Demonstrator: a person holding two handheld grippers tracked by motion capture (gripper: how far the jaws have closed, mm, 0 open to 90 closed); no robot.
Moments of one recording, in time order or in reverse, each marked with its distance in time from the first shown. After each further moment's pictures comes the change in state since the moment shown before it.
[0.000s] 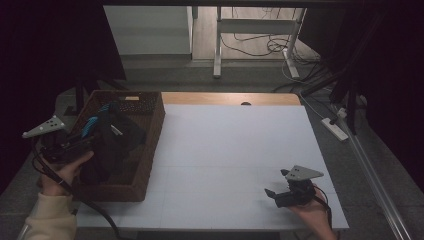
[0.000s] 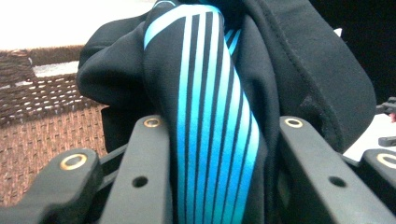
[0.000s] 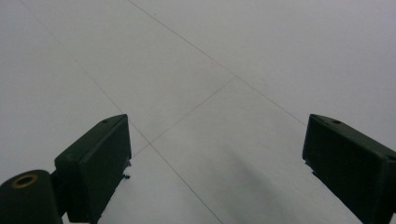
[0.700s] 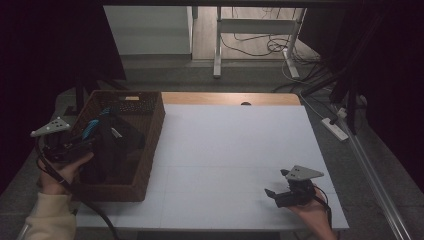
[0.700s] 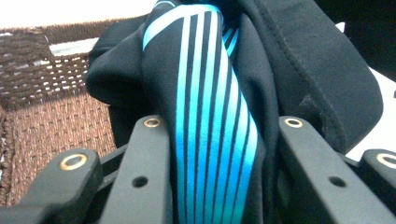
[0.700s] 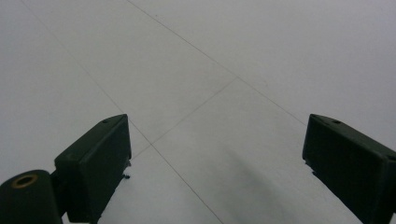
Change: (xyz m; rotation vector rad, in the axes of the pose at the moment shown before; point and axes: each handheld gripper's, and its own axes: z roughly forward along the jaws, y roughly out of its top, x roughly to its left) left arm 0.011 -0.007 0.007 0.082 0.059 0.020; right arm 0.000 0.000 0.000 -0.003 0.008 0.005
